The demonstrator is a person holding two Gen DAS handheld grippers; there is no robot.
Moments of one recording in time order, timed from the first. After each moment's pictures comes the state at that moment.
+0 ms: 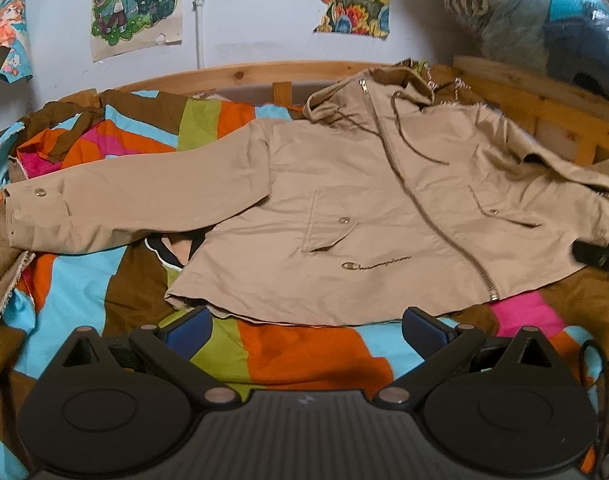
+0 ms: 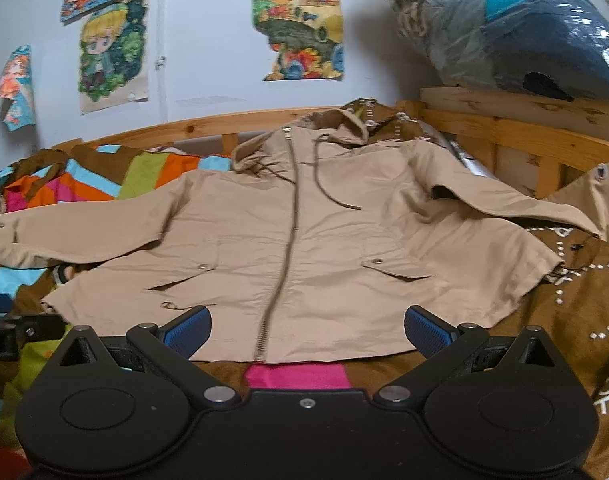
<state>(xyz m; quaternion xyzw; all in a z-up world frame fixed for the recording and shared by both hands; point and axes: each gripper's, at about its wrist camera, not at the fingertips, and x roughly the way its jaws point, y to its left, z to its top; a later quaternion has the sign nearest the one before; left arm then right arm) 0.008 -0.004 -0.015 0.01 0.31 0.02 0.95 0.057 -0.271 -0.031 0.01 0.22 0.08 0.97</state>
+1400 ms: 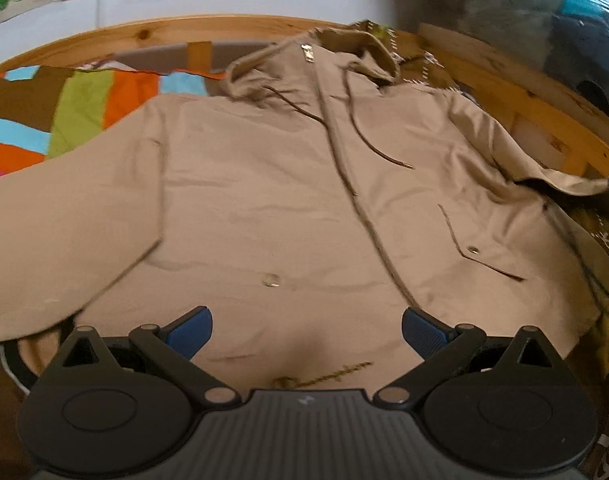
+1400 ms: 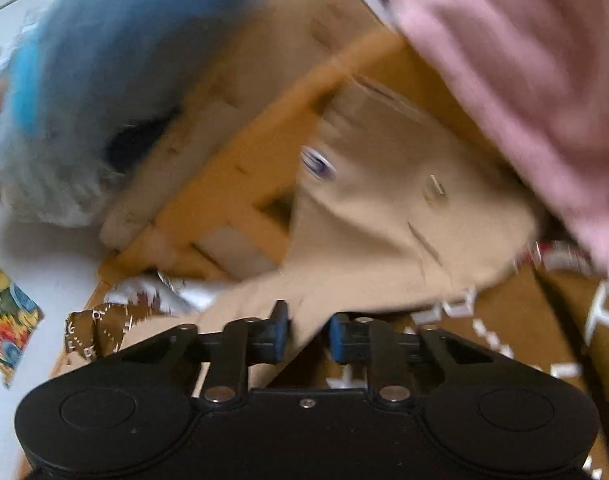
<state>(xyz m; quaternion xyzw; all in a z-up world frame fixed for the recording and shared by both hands) 0.184 -0.004 -0.013 -0.03 0.39 -0.09 0.92 0.244 -0.505 -0.003 0.39 0.13 -0.28 0.87</state>
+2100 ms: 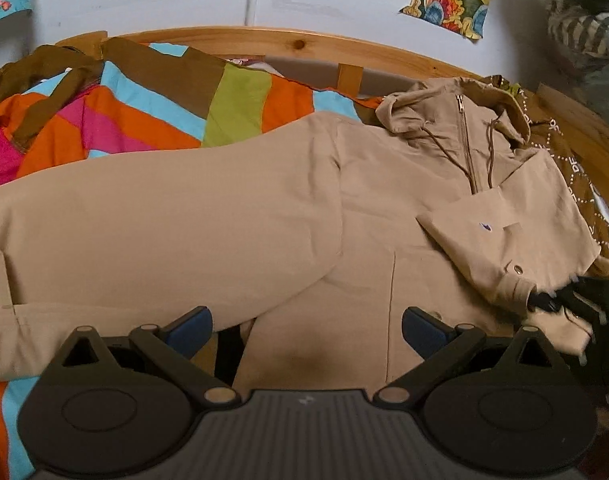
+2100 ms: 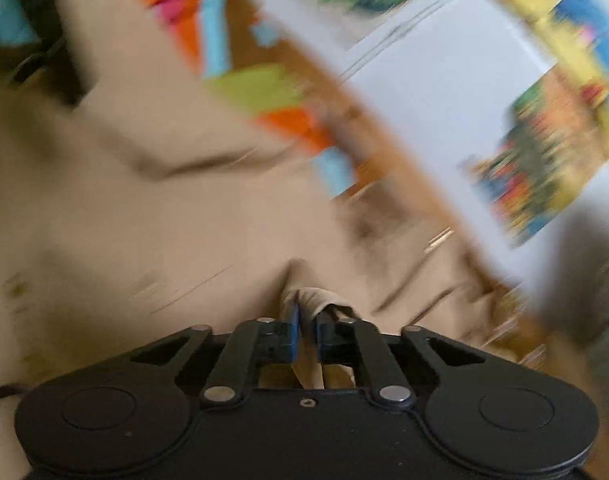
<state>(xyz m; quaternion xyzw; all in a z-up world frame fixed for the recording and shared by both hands) 0.184 0.100 -0.009 -0.09 0.36 0.04 0.93 0.263 -0.169 -0.072 -0.42 0.12 0.25 0.86</state>
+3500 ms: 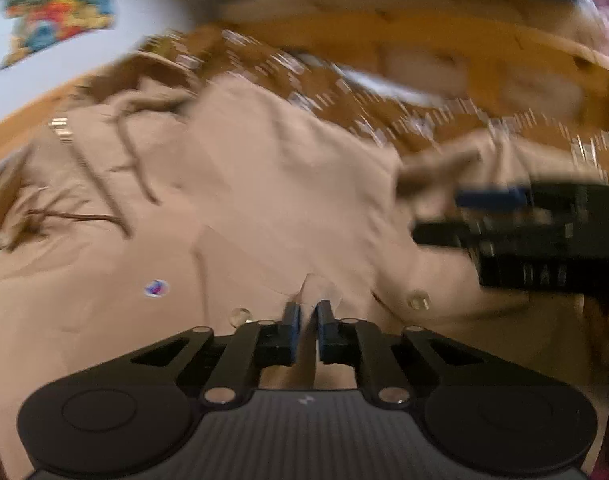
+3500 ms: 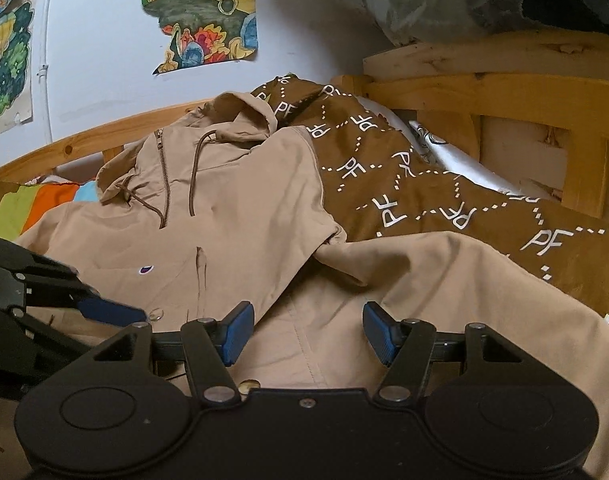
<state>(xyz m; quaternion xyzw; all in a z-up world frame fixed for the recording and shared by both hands) 0.315 -0.145 -0.054 0.15 0.31 -0.28 0.90 0.269 -0.369 -0.066 0.05 0.22 0.03 0.97</state>
